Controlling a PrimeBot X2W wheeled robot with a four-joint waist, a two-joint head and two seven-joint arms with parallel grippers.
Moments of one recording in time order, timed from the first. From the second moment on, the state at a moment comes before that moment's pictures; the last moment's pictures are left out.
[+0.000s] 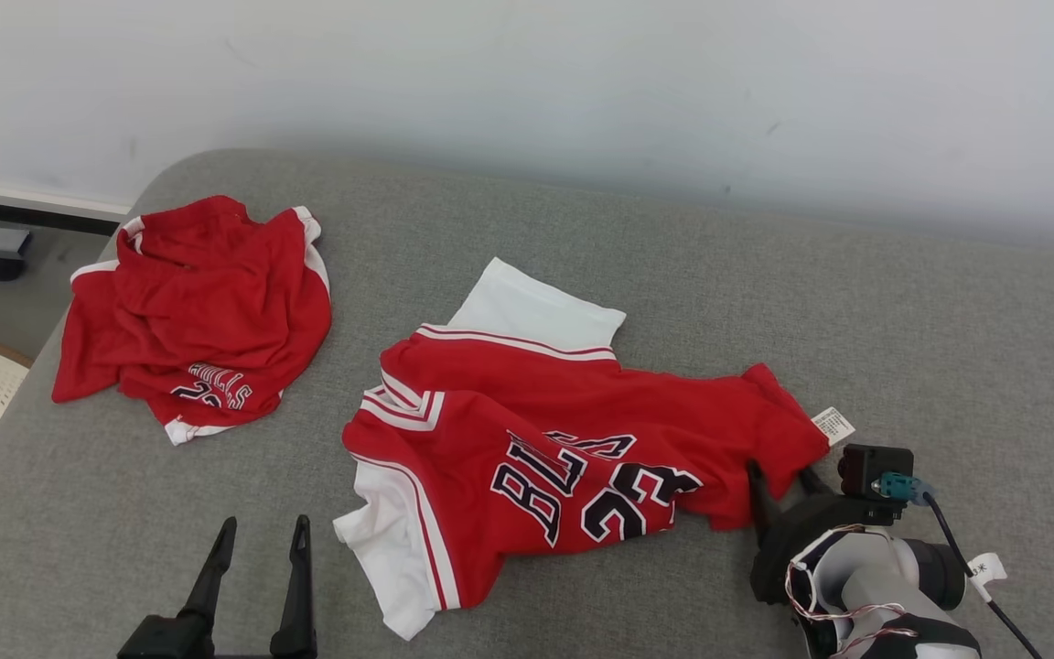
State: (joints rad) left arm -0.03 0.09 -0.05 0.22 -0.20 -0.11 -0.26; right arm -0.64 -0.05 0.08 1.26 0.27 0.13 -0.23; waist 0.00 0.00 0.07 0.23
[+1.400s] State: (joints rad) left arm 0.01 0.06 -0.01 0.26 -0.17 -0.12 -0.26; right arm -0.46 -0.11 0.00 0.70 0.14 0.13 -0.21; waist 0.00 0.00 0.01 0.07
